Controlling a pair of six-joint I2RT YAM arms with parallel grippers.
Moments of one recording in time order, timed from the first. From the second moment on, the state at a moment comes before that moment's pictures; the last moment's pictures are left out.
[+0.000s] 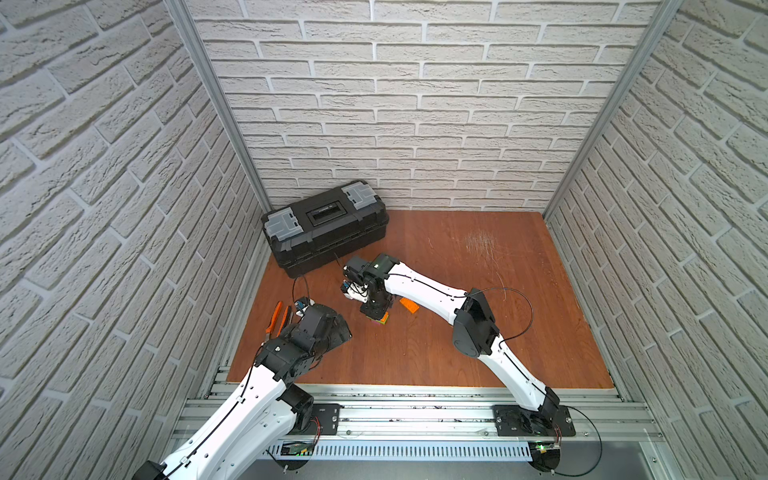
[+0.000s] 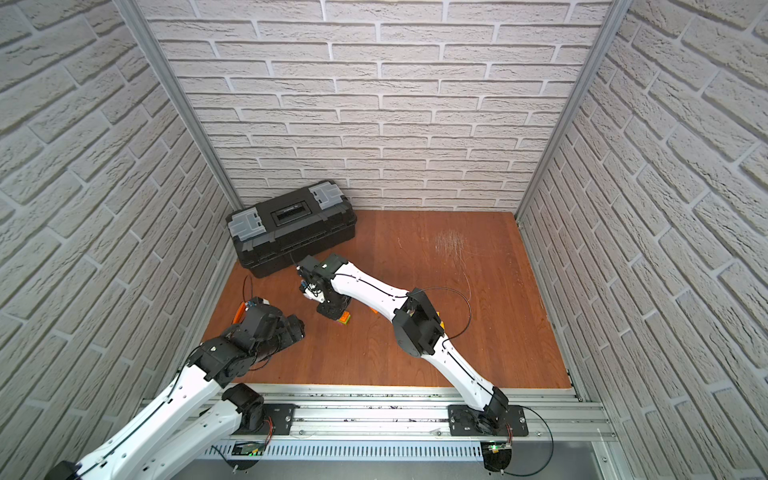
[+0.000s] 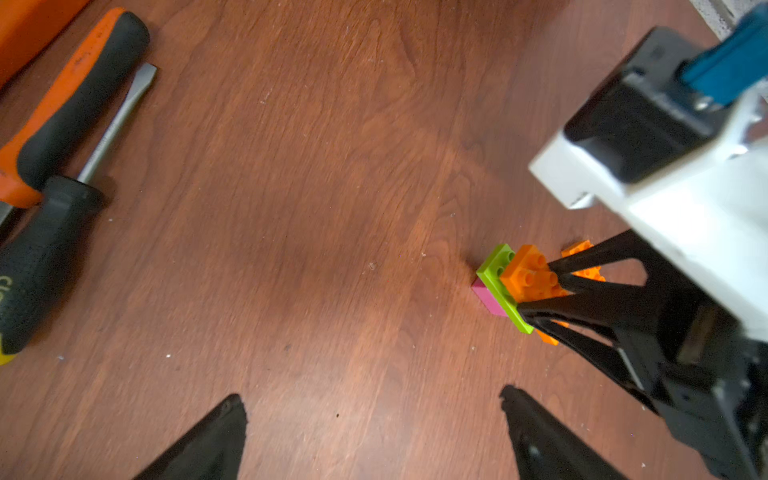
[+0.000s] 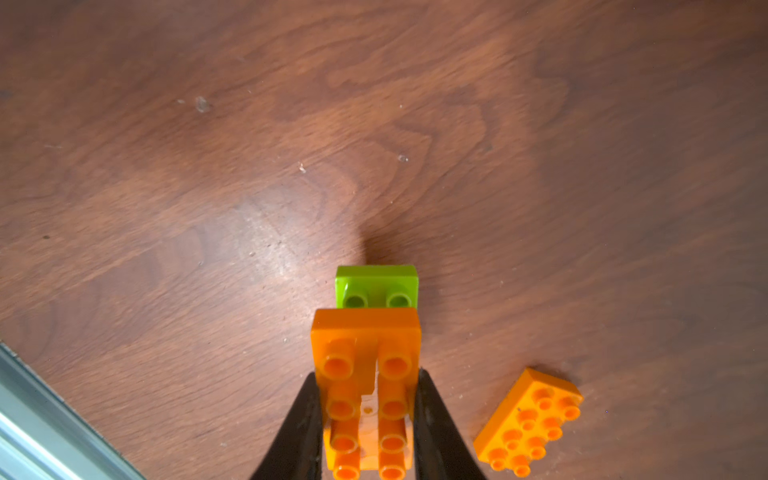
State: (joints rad) left arm -0.54 0.68 0.57 -0.85 -0.20 -0.93; right arm 0.91 2.49 2.38 -1.38 0.02 -0.17
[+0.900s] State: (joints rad) left arm -0.54 0.66 0.57 -0.85 -0.20 -0.93; right arm 0.91 2.50 2.38 -1.38 0.05 -0.16
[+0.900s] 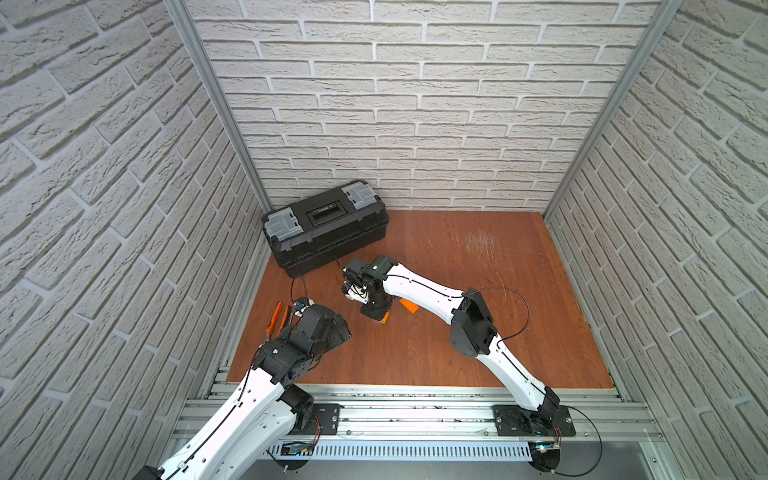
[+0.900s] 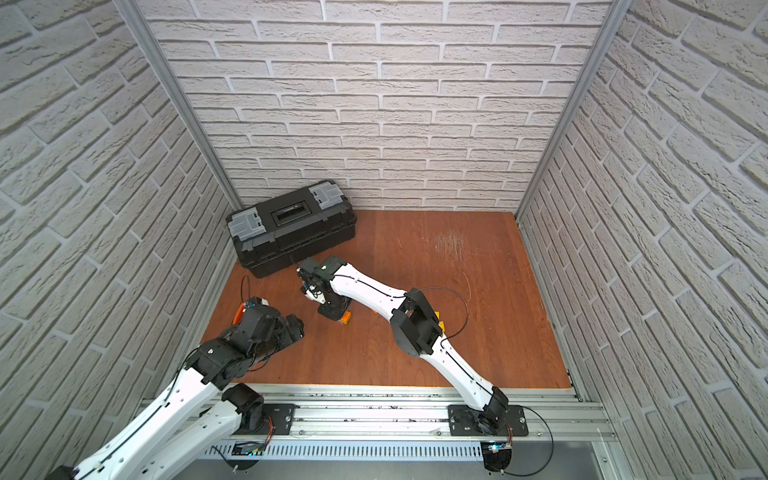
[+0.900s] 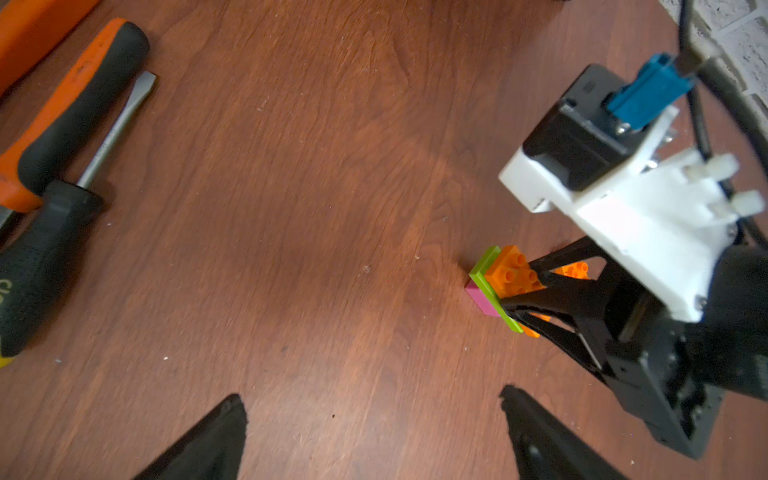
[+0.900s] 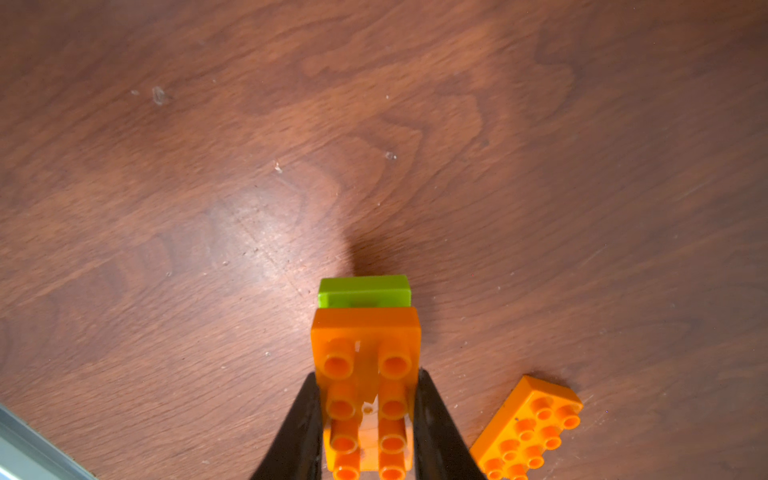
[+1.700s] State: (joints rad) left arm -0.54 0.65 0.57 -0.85 -0.20 -0.93; right arm 0.91 2.50 2.38 -1.38 0.04 -0.14
